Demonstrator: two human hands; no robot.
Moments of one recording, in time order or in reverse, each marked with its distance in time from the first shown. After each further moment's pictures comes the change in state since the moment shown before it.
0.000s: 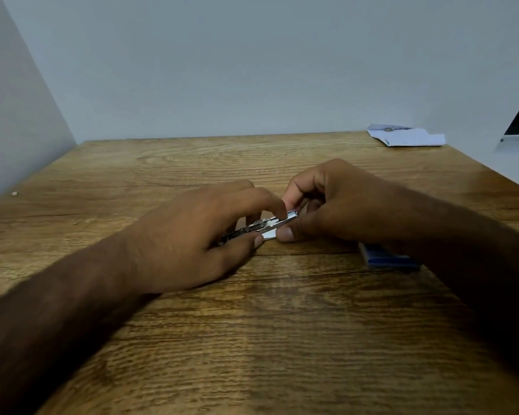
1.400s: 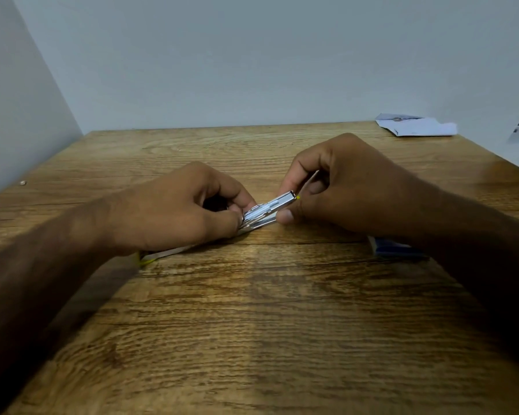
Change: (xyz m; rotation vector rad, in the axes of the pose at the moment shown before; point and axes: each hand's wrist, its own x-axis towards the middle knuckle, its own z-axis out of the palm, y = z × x) left_hand 0.001 -0.020 -0.014 -0.415 -0.175 -0.366; right_hand -0.006 -0.013 0.006 -0.132 0.142 -0.142
